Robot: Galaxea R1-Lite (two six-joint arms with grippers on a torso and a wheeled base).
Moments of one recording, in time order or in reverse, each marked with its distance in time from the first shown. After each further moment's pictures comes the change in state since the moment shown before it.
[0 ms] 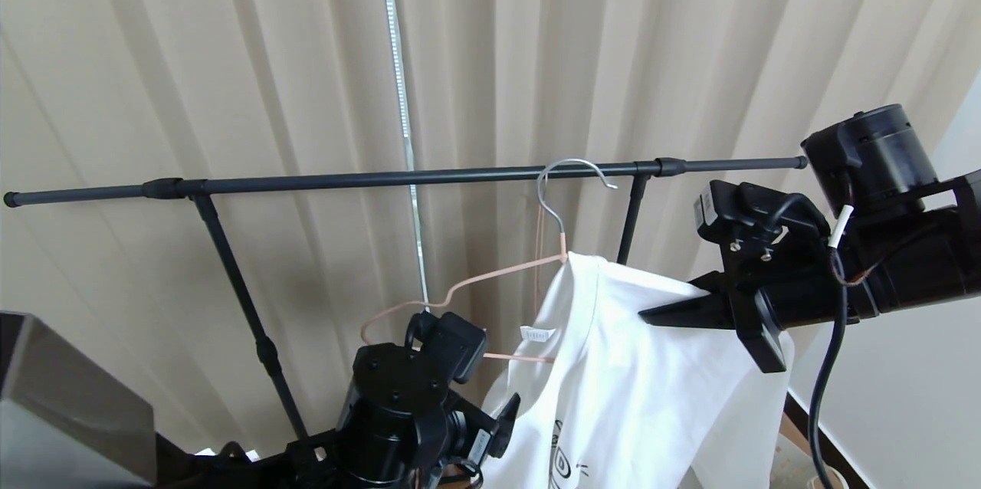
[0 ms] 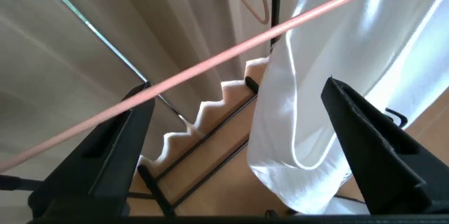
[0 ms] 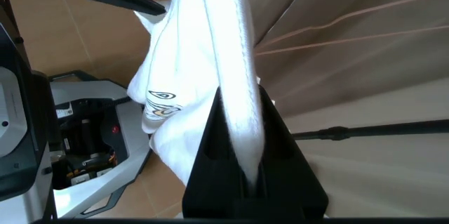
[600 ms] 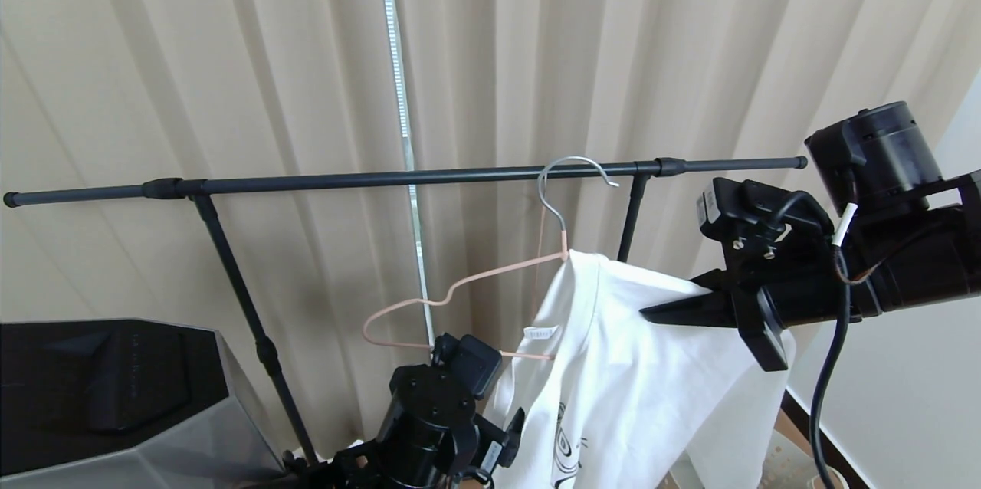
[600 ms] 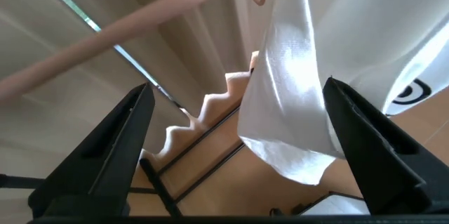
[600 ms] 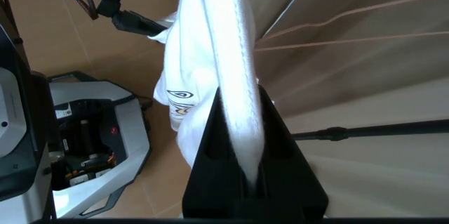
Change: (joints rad) left arm 0.003 0.160 -0.011 -0.102 0.016 0.001; right arm -0.003 -0.004 -0.001 -0.002 0.000 0.000
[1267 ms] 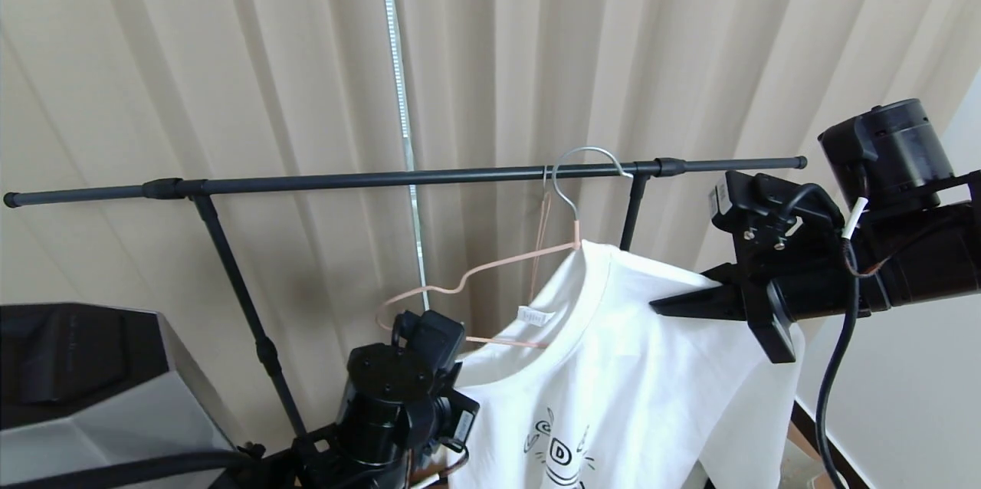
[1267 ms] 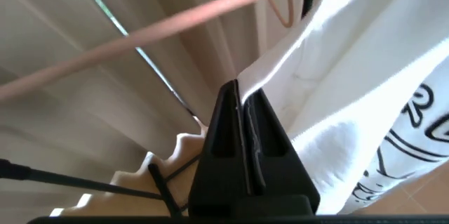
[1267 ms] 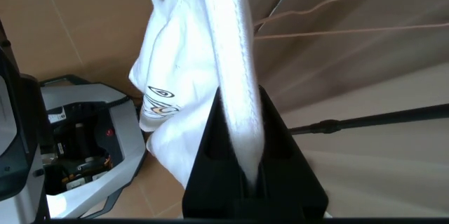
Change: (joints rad) left arm 0.081 -0.062 0.055 -0.078 0.028 0.014; right arm -0.040 -0.004 0.000 -0.001 0.008 0.000
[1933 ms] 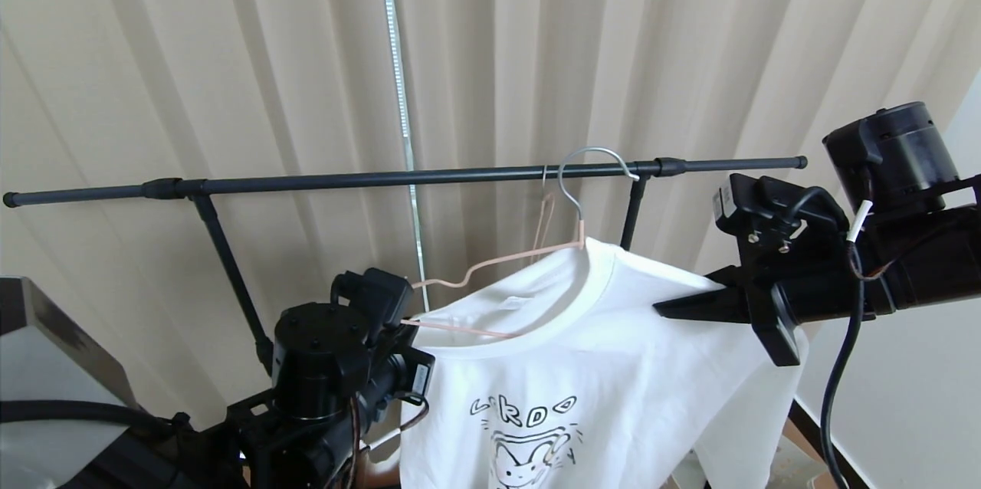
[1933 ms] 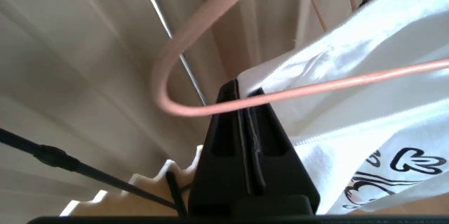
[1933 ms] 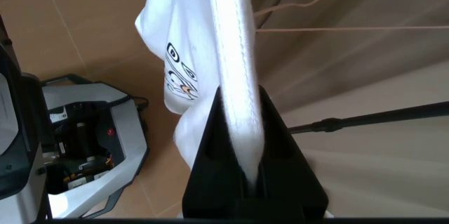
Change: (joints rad) left arm 0.124 -0.115 0.021 0.002 0.001 0.033; right arm -0.013 -0.008 0.013 0.001 -0.002 -0.005
